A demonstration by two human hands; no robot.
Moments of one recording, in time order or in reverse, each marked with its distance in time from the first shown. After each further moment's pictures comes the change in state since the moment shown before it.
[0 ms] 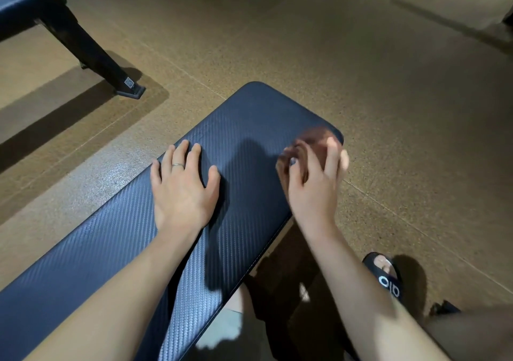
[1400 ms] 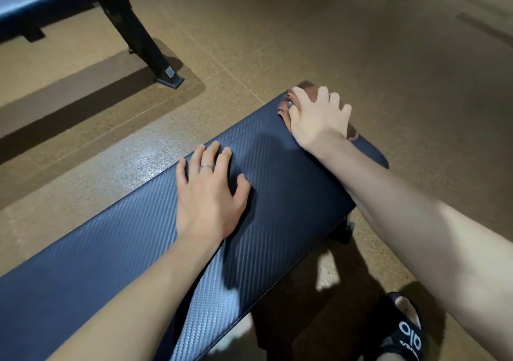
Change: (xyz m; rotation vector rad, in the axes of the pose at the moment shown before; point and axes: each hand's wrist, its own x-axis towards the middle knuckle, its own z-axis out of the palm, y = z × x) left_hand 0.003 0.002 0.011 0.022 0.046 -0.009; right_hand 0.159 -0.074 0.058 -0.573 -0.268 -0.385
